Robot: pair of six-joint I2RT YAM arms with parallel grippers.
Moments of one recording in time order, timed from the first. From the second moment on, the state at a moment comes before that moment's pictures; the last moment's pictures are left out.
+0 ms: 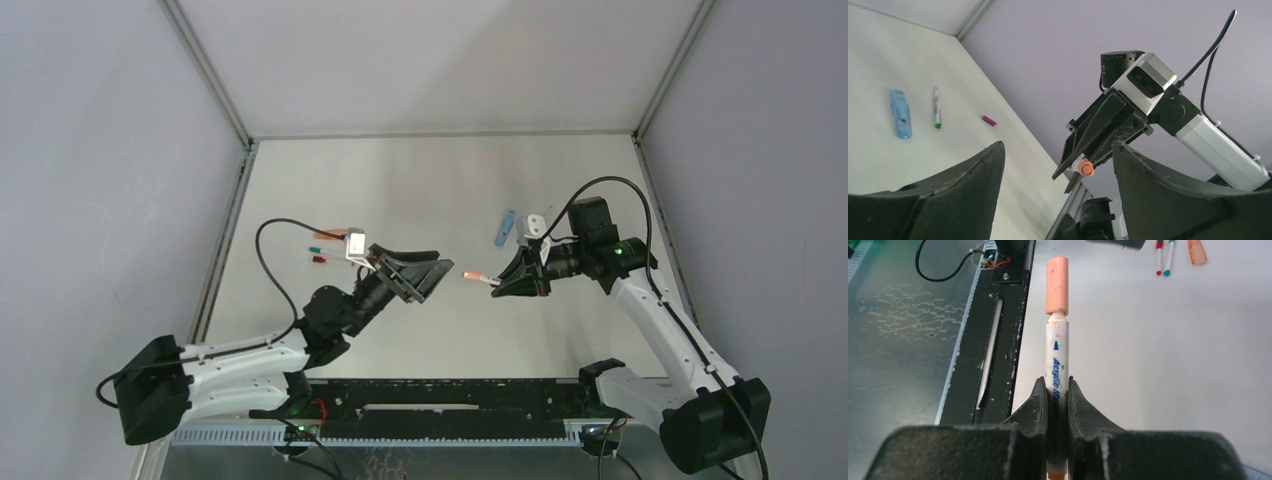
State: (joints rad) left arm -1.03 0.96 0.37 0.90 -0.18 -0.77; right arm 0.28 1.04 0.92 -0.78 -1.23 -0.80
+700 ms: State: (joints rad) left arm -1.10 1.22 0.44 1.09 -0.26 -0.94; right arm 0.26 1.05 0.89 -0.69 -1.21 -0.69
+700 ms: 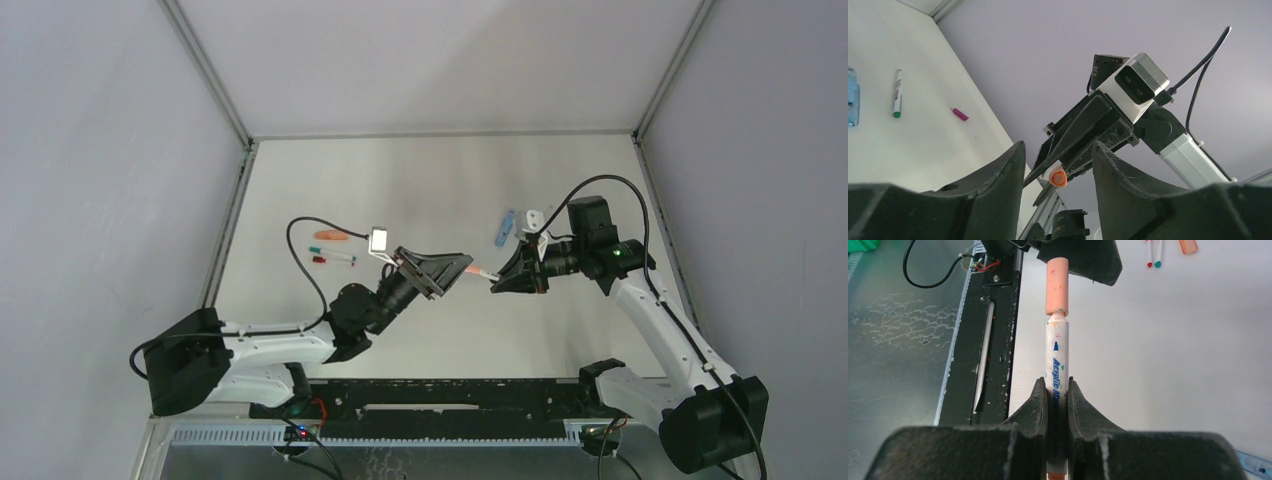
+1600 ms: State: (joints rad) left arm -1.11 1.27 0.53 0.90 -0.29 -0.99; right arm 0.32 0.97 0.82 -0.58 -1.00 -0.64
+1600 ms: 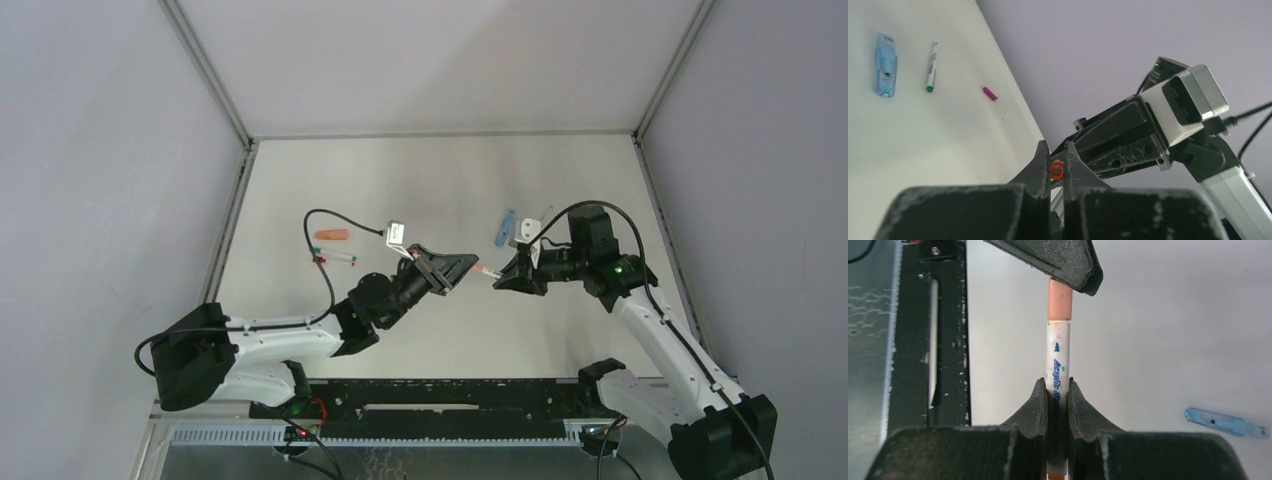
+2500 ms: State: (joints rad) left arm -1.08 1.60 0.57 1.28 -0.33 -1.20; right arm 0.24 0.93 0.73 -0.42 -0.97 -0.18
